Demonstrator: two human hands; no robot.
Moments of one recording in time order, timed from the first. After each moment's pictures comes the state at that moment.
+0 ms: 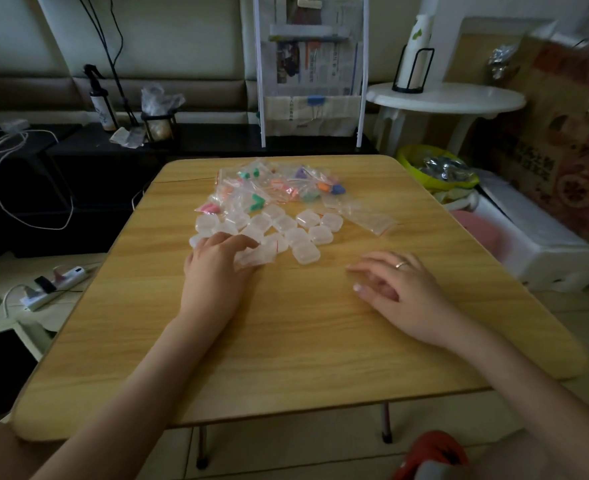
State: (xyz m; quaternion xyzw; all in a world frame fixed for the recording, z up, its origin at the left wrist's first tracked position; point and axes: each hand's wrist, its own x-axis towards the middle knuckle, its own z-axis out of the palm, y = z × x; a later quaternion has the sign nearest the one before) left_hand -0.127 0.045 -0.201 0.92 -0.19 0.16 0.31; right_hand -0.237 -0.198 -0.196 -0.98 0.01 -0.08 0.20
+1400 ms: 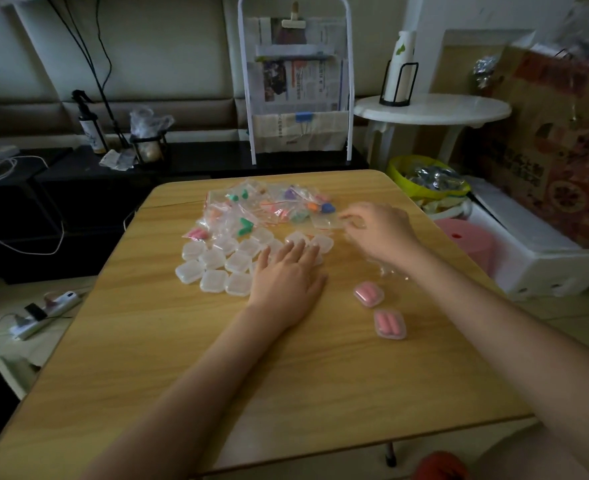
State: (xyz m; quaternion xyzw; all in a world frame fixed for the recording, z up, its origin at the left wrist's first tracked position) left_hand -0.106 -0.050 -0.203 0.93 -0.34 0.06 0.09; right_hand -0.121 -0.234 -0.159 -0.98 0.10 -0.17 0.10
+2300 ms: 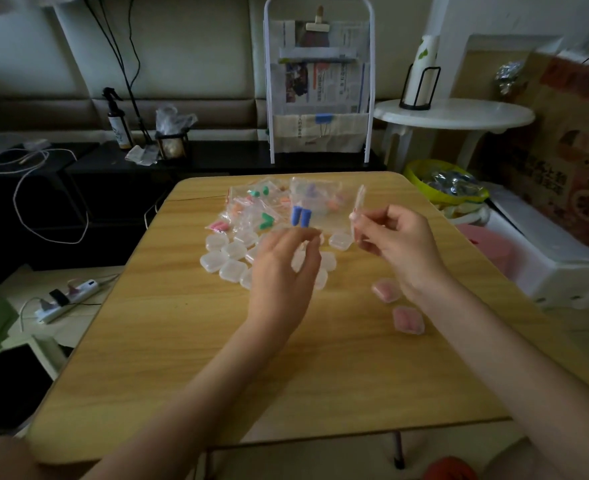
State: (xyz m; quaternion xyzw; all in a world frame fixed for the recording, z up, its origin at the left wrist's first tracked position) left_hand -0.154 -0.015 -0.173 0.78 -0.28 0.25 0.49; right_hand -0.174 -0.172 -0.146 -0.72 0.09 -0.25 0.64
